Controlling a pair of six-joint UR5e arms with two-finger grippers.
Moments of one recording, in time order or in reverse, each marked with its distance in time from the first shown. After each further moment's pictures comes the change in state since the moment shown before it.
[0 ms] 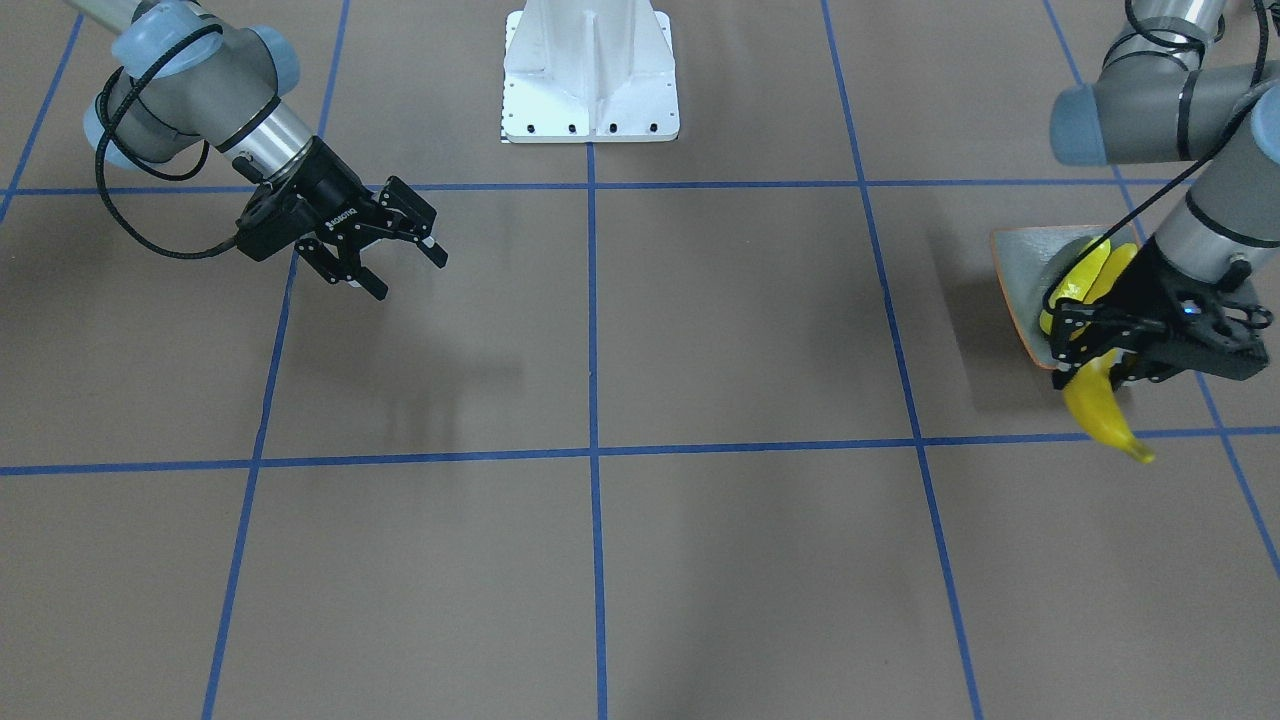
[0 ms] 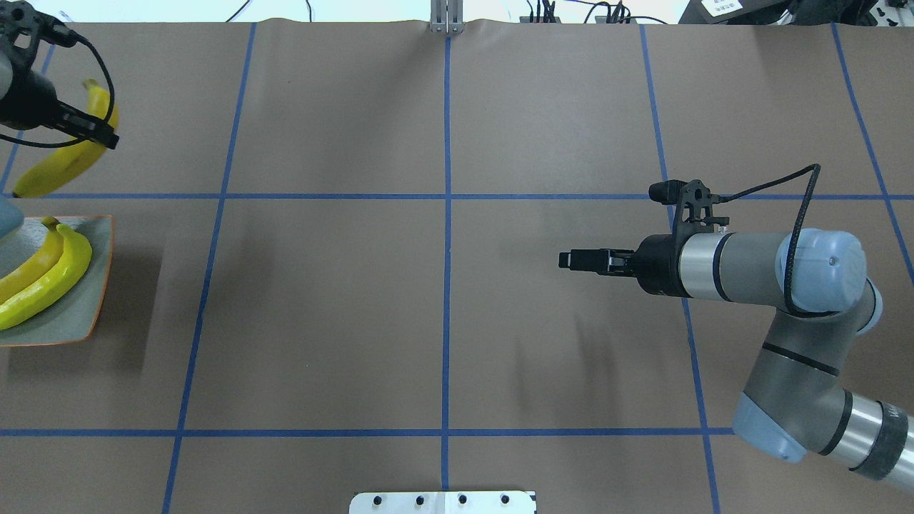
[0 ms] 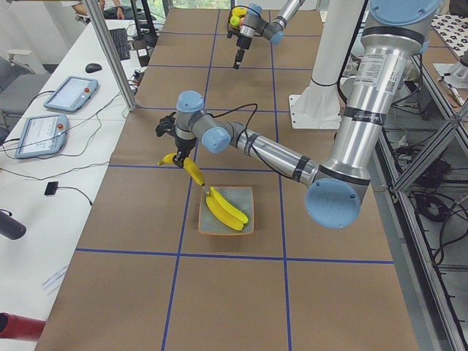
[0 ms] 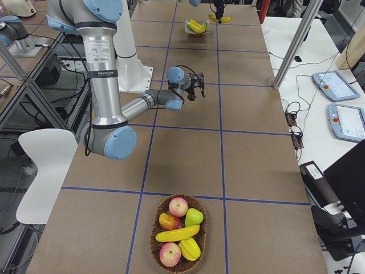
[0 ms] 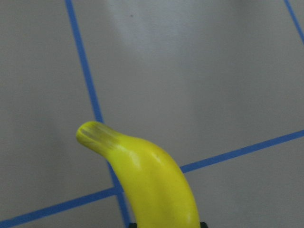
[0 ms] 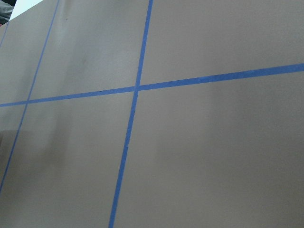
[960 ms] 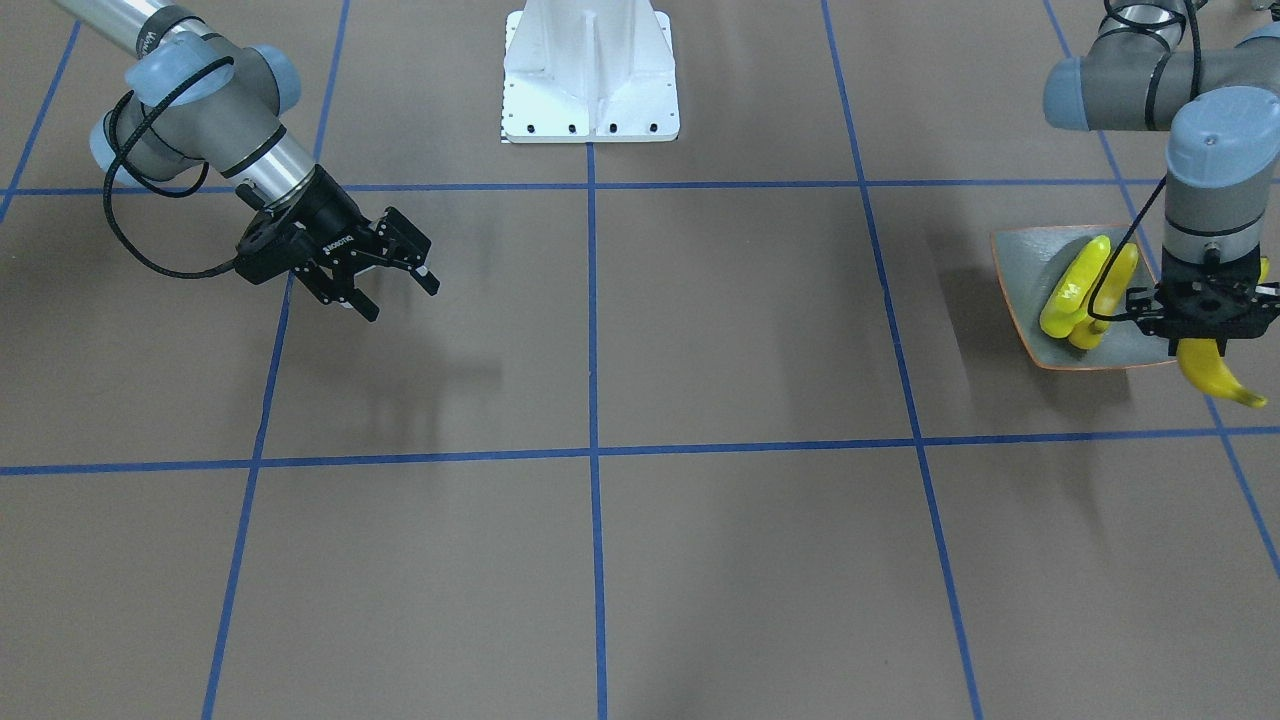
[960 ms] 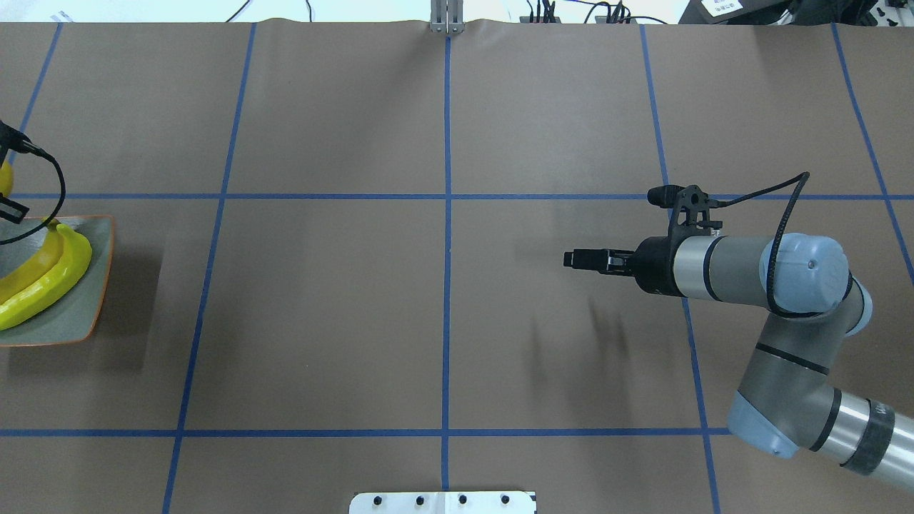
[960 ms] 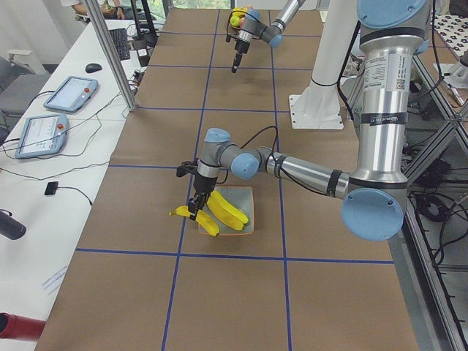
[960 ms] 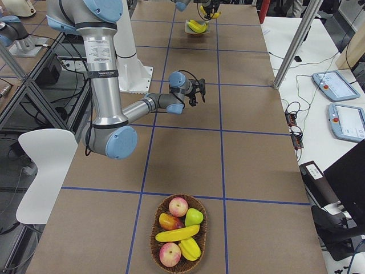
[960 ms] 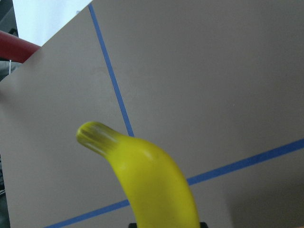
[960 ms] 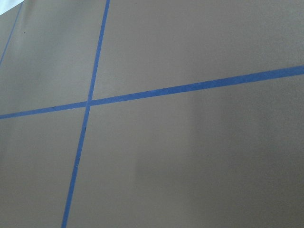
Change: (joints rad) left arm 0.172 0.225 -0.041 0.071 0.427 0.002; right arm -0.006 0.009 -0.056 0.004 -0.028 0.007
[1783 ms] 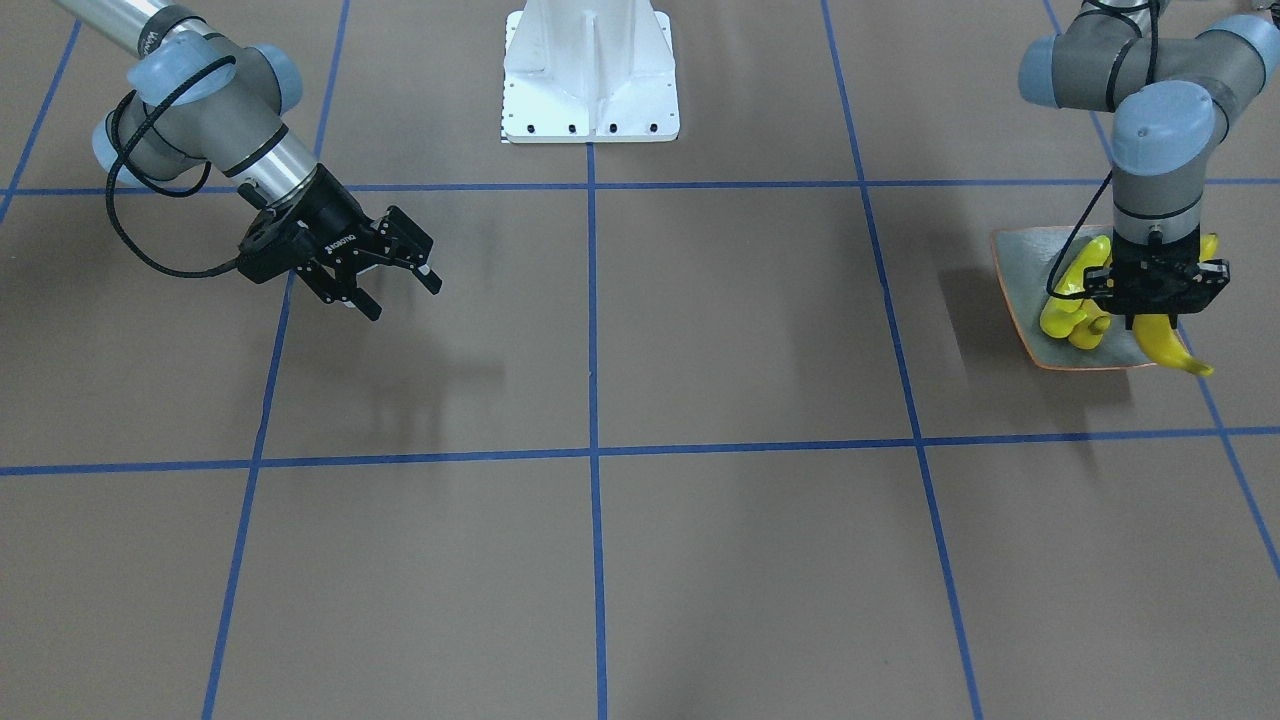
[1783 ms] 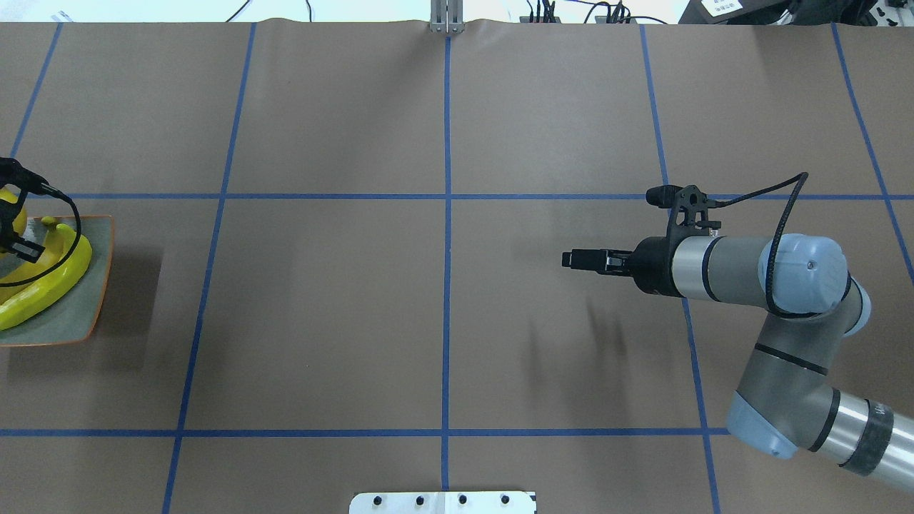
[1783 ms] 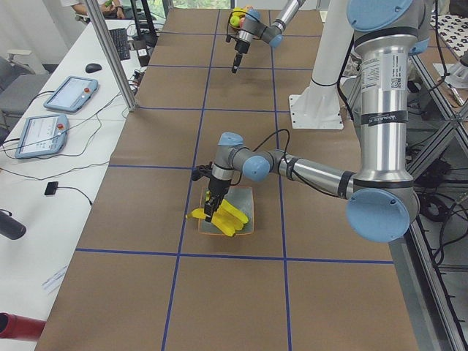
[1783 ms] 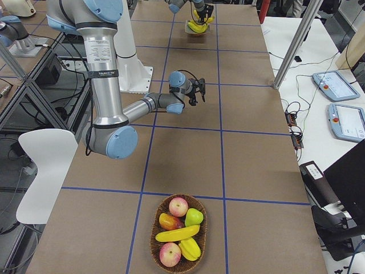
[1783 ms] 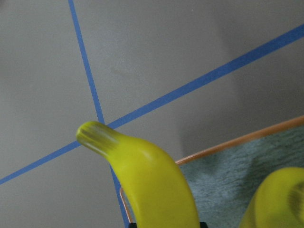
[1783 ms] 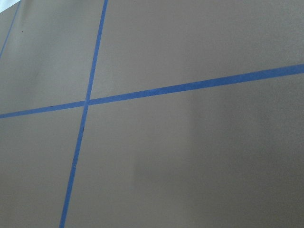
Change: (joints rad) left arm 0.094 0.061 -0.040 0.002 0.017 -0.092; right arm -0.001 0.002 0.003 0.002 -0.001 0.001
